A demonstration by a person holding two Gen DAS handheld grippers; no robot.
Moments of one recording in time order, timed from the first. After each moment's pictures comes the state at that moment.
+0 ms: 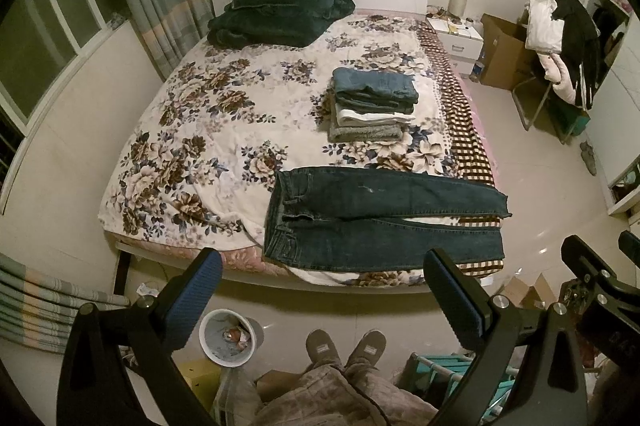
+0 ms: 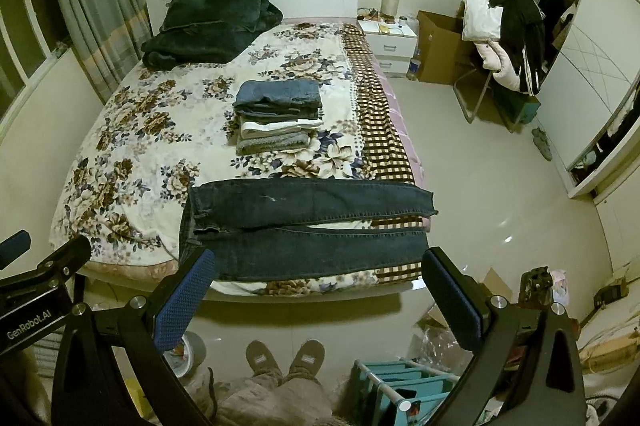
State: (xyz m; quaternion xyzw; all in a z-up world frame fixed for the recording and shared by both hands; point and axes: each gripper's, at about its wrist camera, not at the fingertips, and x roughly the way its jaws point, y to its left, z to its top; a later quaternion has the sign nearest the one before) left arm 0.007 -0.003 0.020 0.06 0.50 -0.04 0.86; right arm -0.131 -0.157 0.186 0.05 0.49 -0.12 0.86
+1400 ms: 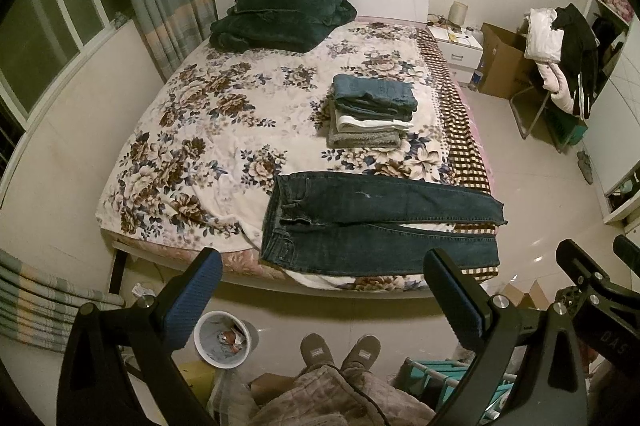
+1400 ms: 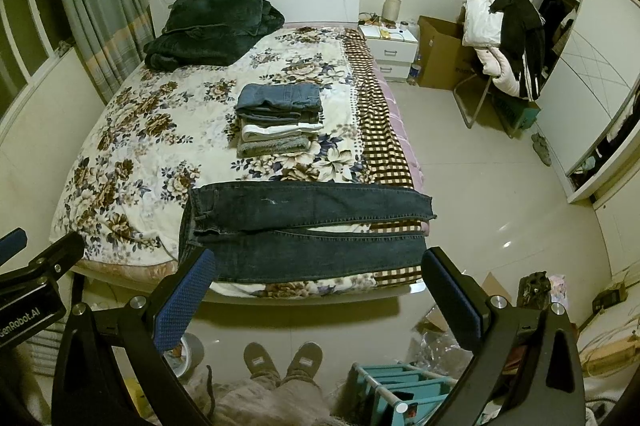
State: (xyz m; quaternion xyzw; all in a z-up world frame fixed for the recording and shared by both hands) left arm 0.004 -0.012 0.029 0.05 0.50 -0.04 0.87; right arm -0.127 -0.153 0.202 0.05 0.48 -0.12 0.87
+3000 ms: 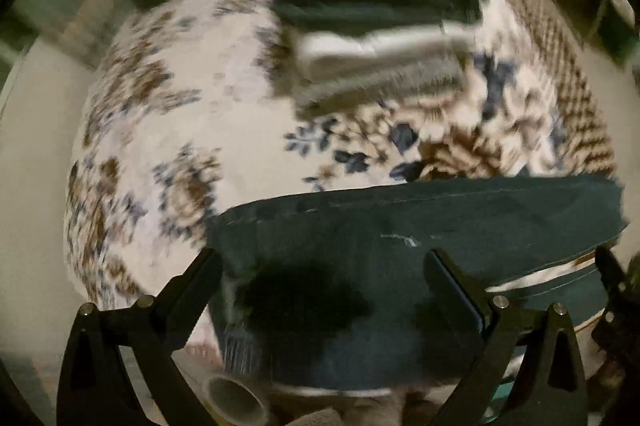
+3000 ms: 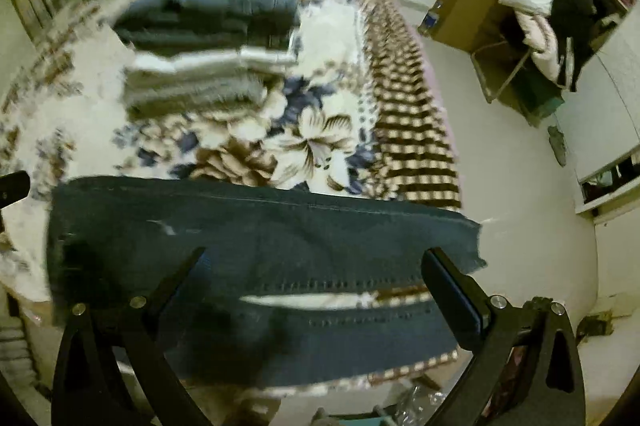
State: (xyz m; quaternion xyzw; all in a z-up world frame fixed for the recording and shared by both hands) left arm 0.355 -0.134 -0.376 0.20 0.61 -0.04 0.77; right arm 0.262 -0.280 -0.295 -0.01 0.59 -0.14 0.80
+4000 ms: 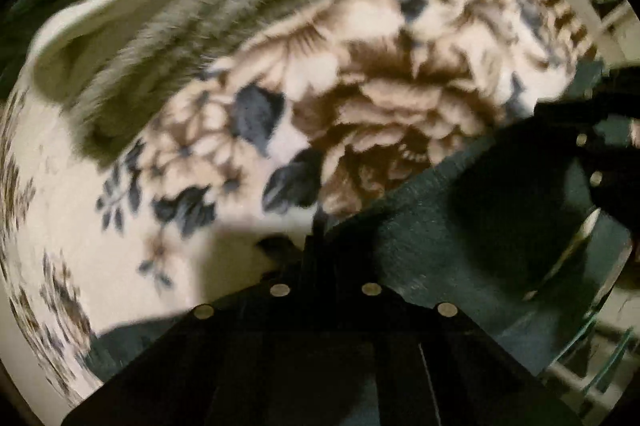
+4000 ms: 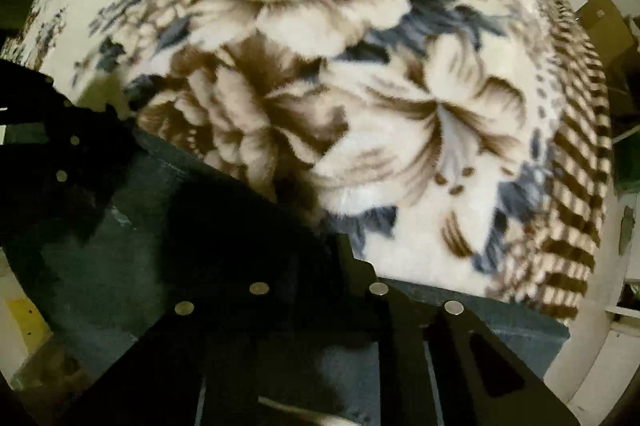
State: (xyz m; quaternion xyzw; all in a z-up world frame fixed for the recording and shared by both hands) left arm 0.412 -0.178 -0.489 0.25 0.62 -0.25 0.70; right arm 0.345 -0.331 -0.520 -0.08 0.67 0.06 0.73
